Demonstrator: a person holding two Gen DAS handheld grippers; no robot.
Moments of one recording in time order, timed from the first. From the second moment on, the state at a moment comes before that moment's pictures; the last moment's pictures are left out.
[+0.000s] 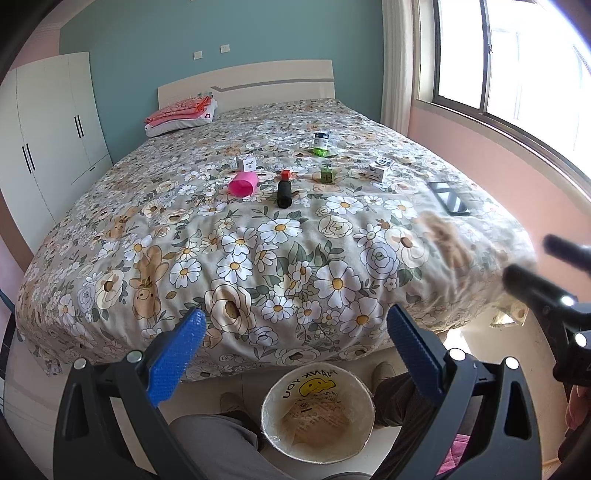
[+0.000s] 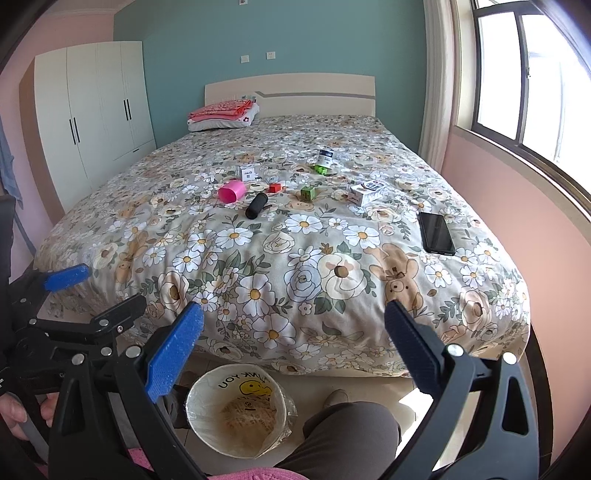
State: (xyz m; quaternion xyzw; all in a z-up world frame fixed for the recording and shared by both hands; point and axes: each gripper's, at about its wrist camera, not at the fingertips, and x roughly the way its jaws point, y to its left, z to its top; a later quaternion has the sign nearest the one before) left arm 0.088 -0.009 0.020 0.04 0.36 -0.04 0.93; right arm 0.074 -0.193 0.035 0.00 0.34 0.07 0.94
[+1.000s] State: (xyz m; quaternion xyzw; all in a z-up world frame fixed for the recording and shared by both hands) left arm 0.341 0.004 -0.007 -0.03 0.39 0.00 0.92; right arm 0.396 -0.217 0.006 0.01 0.37 -0.05 0.93
